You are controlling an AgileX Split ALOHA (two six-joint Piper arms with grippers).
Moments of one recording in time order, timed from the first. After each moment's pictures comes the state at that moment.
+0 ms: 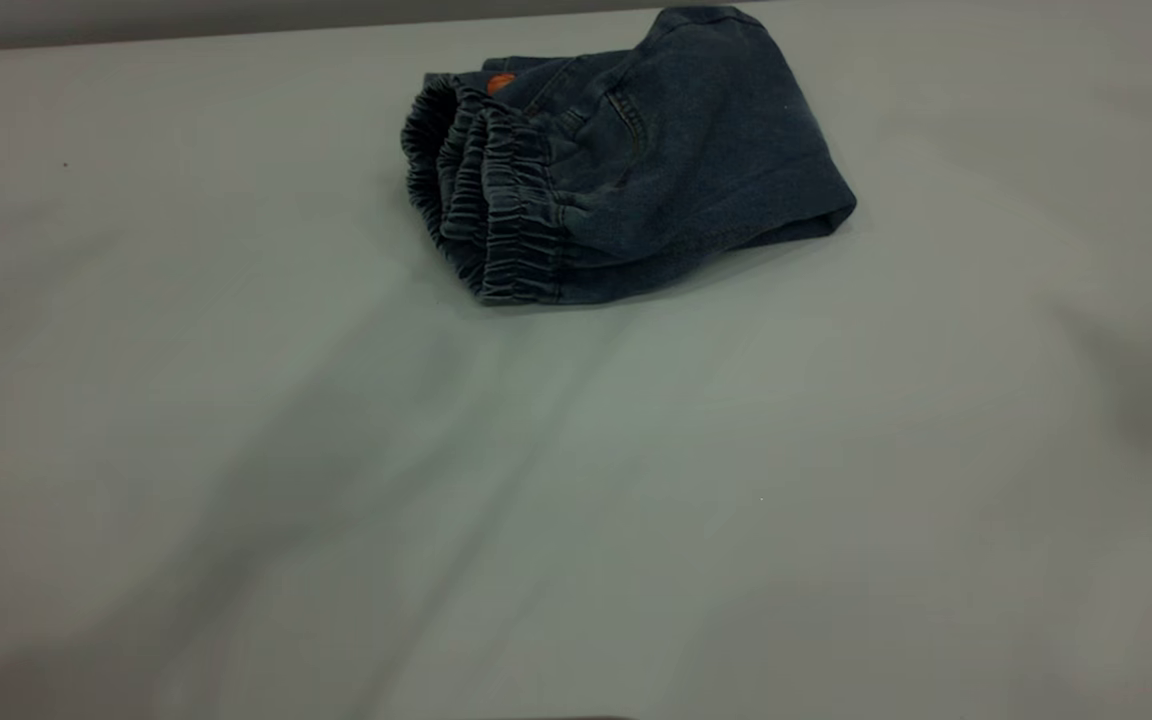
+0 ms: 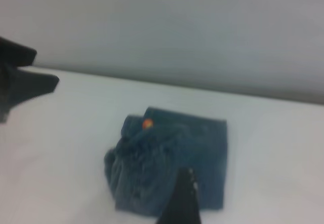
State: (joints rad) left arm -0.57 1.97 -2.33 0.11 1.17 0.08; right arm -0.07 1.32 -1.85 0.48 1.27 -0.14
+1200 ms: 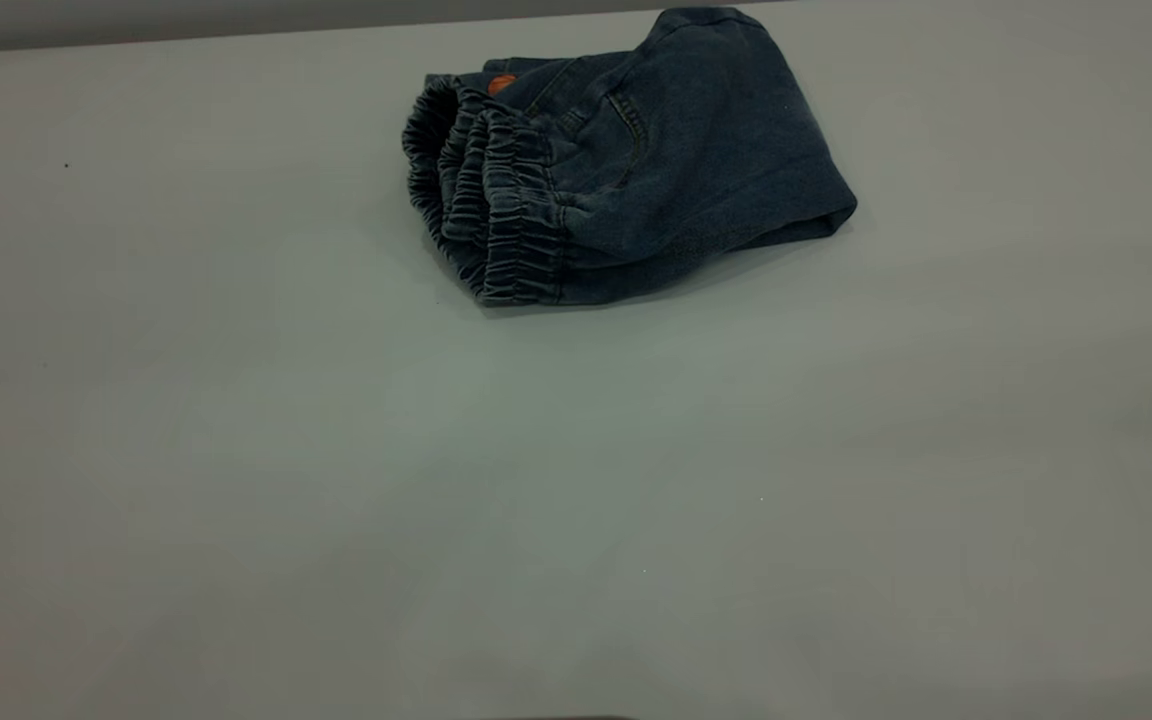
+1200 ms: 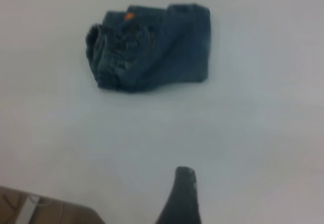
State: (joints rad) left arm -0.57 0.61 -0.99 0.11 1.17 -0.01; right arm -0.07 0.30 -0.86 0.37 1.28 -0.12
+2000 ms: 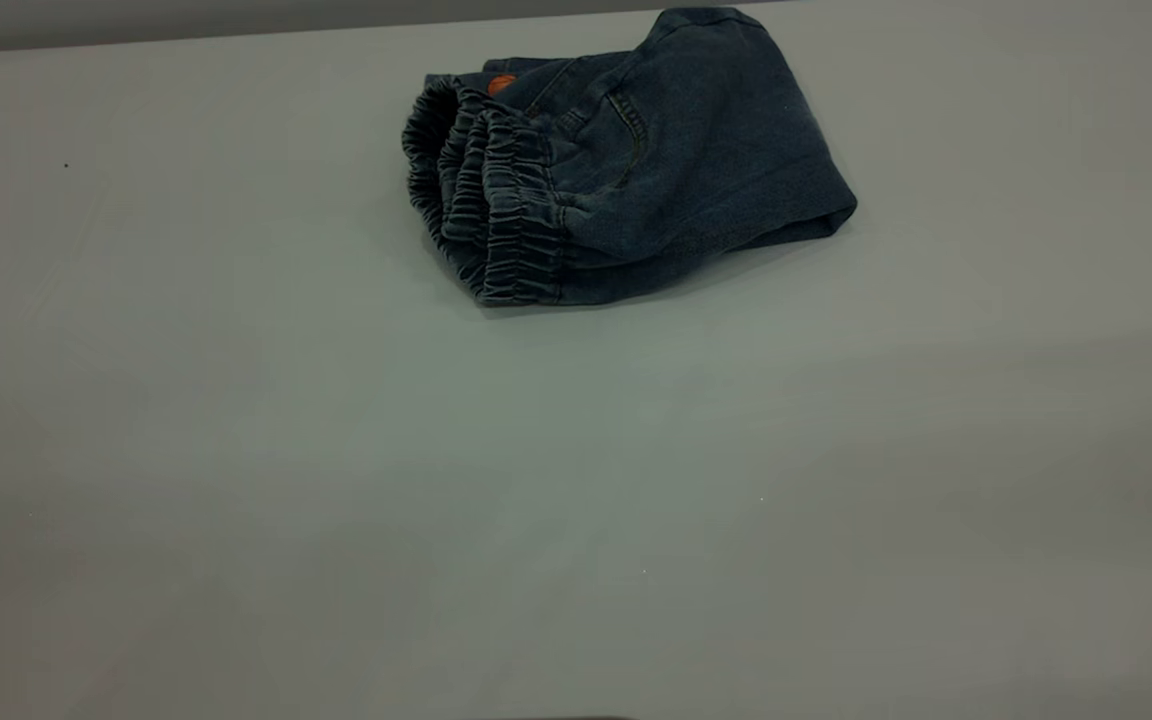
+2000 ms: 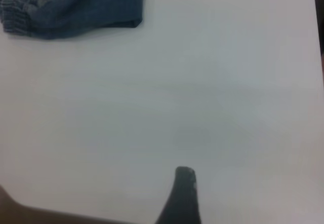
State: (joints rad) left arm -0.57 0.28 -0.60 0.09 1.17 -0.01; right arm -0.07 0.09 -0.51 0.20 1.18 -0.15
